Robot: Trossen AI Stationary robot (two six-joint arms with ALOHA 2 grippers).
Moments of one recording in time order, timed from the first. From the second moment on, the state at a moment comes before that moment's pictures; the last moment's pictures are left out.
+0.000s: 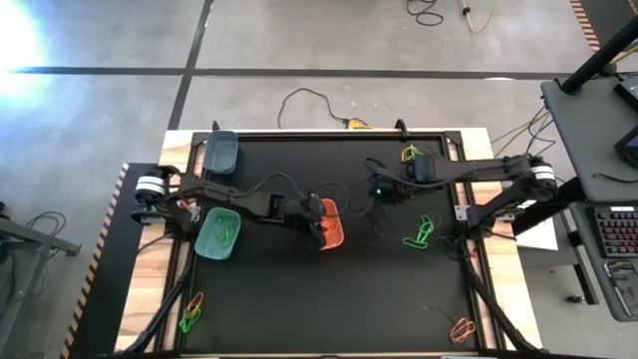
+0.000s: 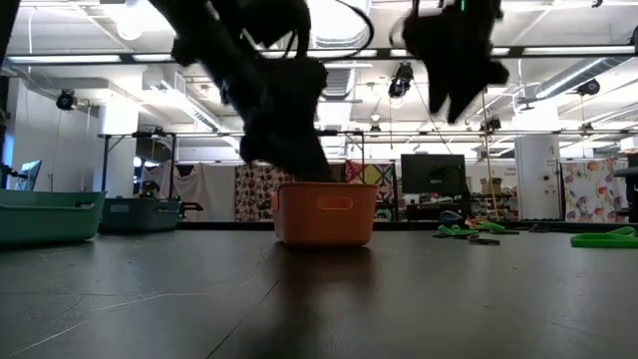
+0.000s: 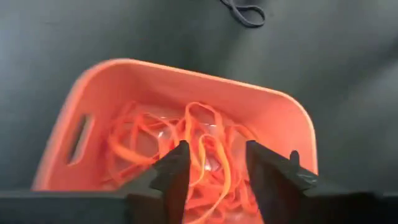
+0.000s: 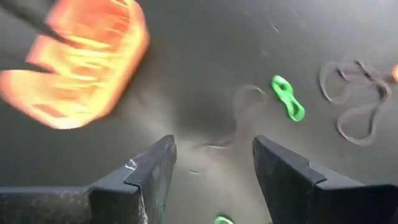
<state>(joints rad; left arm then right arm) -0.04 1.74 1.06 -0.18 -0.13 -0.43 -0.08 1.47 1.29 -1.08 0.16 0.74</state>
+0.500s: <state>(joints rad) -0.17 1.54 1.23 -0.52 -0.37 -0.45 -0.42 1.57 0.97 -0.76 0.05 0.72</state>
